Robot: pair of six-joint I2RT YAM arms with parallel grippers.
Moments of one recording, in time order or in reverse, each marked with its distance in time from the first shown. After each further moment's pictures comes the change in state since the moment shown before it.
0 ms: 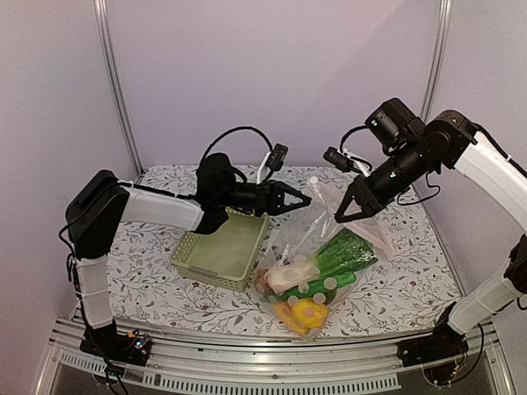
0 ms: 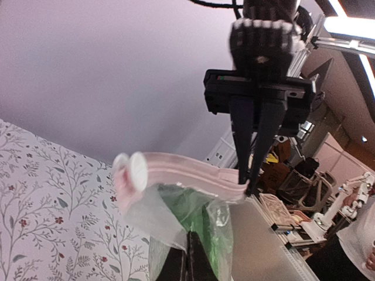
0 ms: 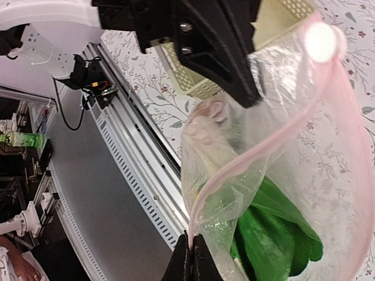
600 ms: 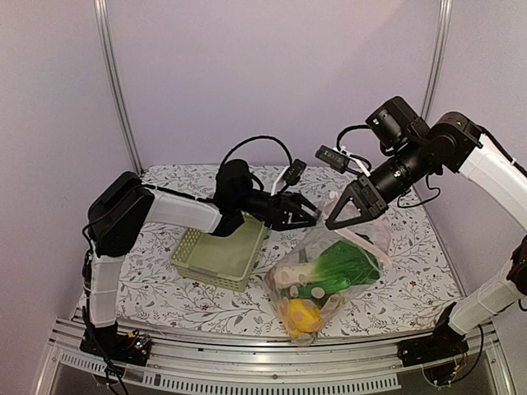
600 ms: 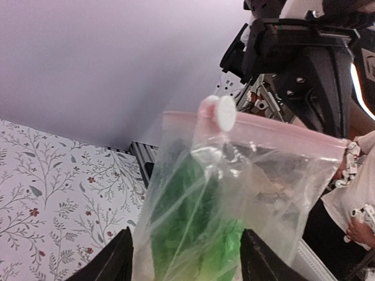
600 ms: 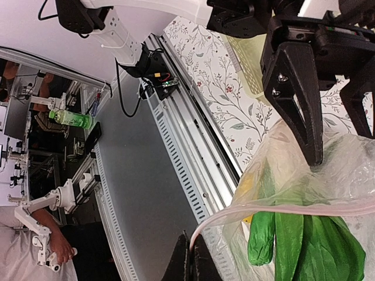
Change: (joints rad) left arm -0.029 0.116 0.115 -0.074 0.126 0.076; right arm 0.024 -0.031 -0.020 0.056 -0.212 0.005
